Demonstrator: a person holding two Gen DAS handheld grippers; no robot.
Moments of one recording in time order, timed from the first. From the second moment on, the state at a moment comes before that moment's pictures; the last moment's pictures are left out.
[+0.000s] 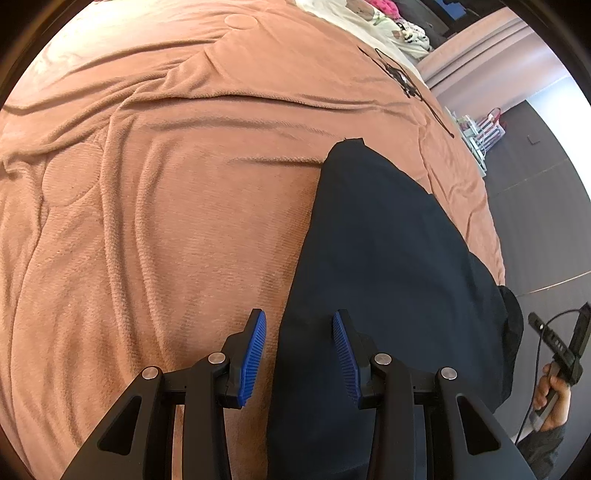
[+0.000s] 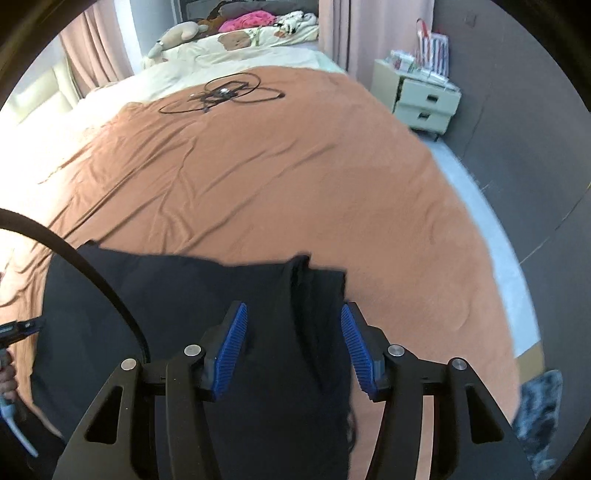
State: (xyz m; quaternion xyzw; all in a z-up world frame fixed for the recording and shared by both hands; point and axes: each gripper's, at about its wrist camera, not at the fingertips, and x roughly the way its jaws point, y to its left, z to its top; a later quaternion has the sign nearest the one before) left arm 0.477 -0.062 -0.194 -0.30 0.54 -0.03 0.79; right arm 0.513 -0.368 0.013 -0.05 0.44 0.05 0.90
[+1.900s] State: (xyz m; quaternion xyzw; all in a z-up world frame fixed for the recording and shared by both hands) left arm 0.555 -0.069 -0.178 -0.25 0.53 -0.03 0.81; right arm 0.594 -0.362 -0.046 -0.03 0.44 0.01 0.90
